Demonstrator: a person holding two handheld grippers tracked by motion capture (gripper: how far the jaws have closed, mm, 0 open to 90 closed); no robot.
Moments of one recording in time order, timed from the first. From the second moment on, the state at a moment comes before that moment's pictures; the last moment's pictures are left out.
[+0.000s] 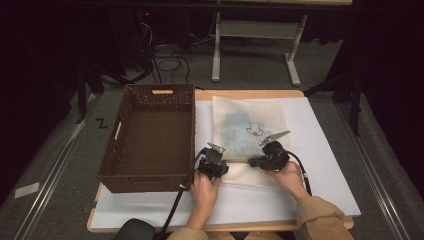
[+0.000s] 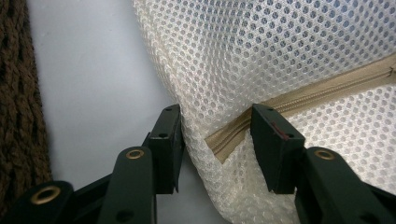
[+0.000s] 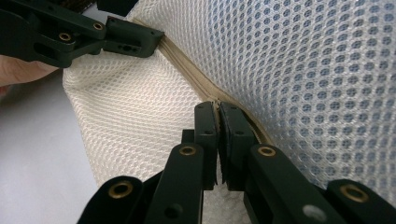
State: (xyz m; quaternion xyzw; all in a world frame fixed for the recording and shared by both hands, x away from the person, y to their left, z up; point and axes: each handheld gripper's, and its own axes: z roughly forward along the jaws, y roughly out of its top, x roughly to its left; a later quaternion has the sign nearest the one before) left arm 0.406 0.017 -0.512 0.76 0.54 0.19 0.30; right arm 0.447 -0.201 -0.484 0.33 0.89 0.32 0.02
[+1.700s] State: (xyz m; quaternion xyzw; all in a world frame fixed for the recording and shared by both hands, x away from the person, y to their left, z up) left arm 0.404 0.019 -0.514 0.76 0.54 0.20 0.31; right arm 0.443 -0.225 -0.478 0.35 0.87 0.34 0.02
